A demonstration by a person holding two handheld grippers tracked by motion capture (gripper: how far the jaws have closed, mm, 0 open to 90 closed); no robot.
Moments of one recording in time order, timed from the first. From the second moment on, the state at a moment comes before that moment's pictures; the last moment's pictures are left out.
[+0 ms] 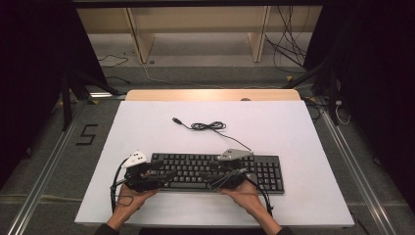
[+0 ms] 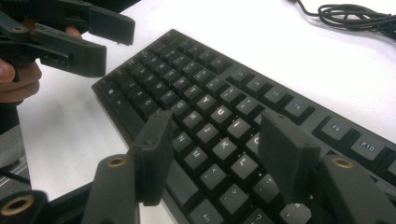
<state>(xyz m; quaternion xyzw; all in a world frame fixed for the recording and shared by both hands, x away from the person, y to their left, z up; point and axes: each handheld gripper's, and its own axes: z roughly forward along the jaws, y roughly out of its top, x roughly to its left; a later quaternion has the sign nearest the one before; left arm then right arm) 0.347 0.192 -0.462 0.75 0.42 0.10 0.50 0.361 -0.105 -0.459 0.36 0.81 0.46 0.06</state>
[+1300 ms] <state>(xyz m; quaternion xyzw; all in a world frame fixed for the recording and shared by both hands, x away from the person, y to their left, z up) 0.371 0.163 -0.466 0.79 0.40 0.09 0.46 0.332 -0.110 -0.465 0.33 0.82 0.46 0.06</state>
